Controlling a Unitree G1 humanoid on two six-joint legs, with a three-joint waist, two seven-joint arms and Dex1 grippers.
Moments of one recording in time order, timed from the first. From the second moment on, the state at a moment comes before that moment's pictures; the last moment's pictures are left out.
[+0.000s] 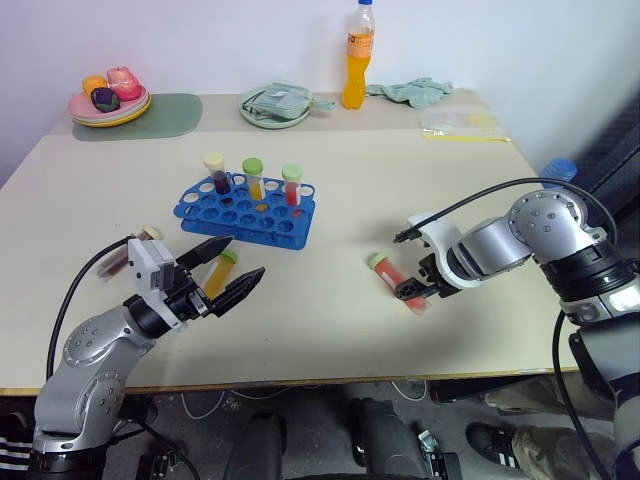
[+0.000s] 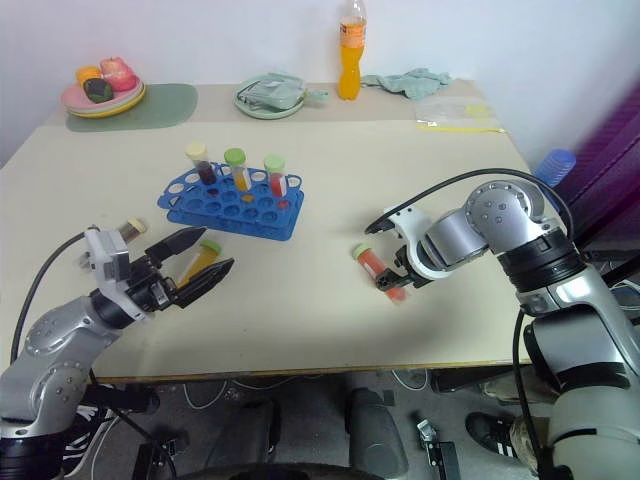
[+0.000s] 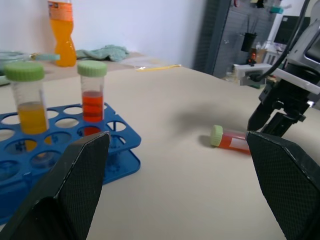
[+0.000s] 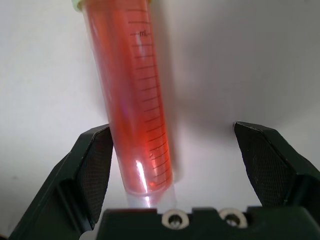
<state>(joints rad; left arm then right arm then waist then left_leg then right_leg) 0.05 0.53 0.25 -0.41 -0.68 0.31 -0.80 -0.96 -0.78 0.42 0.18 1.50 1.61 -0.43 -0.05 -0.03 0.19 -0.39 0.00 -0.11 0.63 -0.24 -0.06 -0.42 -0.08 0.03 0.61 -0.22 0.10</state>
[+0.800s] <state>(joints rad) 0.07 0.53 0.25 -0.42 -0.68 0.30 -0.78 -0.90 -0.71 0.35 0.15 1.60 1.61 -0.65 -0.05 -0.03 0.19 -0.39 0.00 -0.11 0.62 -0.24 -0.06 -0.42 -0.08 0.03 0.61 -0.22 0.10</state>
